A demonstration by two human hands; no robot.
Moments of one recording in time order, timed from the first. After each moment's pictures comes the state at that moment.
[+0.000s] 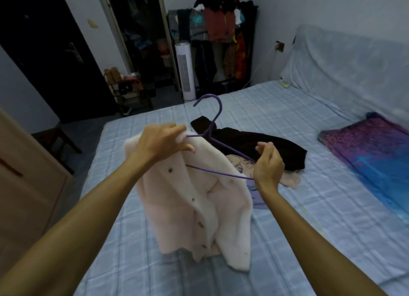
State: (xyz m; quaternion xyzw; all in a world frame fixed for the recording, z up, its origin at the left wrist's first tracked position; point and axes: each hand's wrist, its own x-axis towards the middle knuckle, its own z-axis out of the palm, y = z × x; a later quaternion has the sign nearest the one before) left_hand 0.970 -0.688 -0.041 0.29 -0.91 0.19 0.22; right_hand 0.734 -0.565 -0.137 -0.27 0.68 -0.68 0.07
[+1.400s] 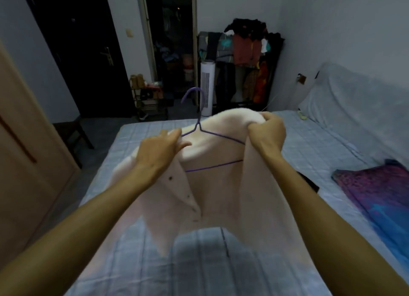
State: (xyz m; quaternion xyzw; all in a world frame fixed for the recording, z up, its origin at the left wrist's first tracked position) left_hand 1.009 -0.681 -0.024 0.50 -0.81 0.20 0.23; right_hand 0.759 -0.639 0.013 -0.43 0.73 -0.52 0.07
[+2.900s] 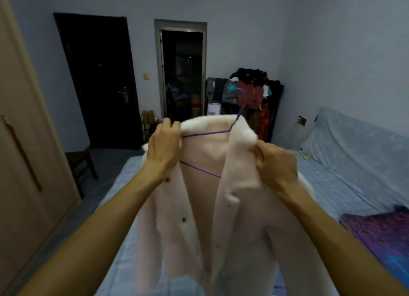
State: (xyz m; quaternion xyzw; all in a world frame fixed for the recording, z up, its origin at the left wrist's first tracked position) left_hand 1.003 -0.681 0.082 0.55 -0.73 0.19 0.36; right_hand 0.744 -0.621 0.052 -0.66 0.58 -0.40 -0.26
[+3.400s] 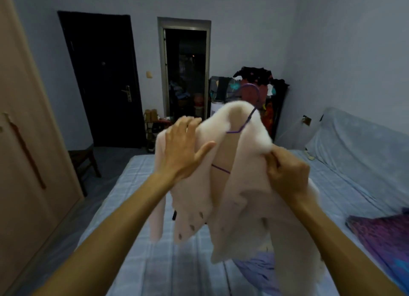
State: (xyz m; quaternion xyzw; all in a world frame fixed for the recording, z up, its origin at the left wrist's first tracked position) left_hand 0.987 -0.684 0.068 0.43 -0.79 0.08 0.42; right_hand 0.740 -0.626 0.035 -0.63 0.50 -0.52 -0.30
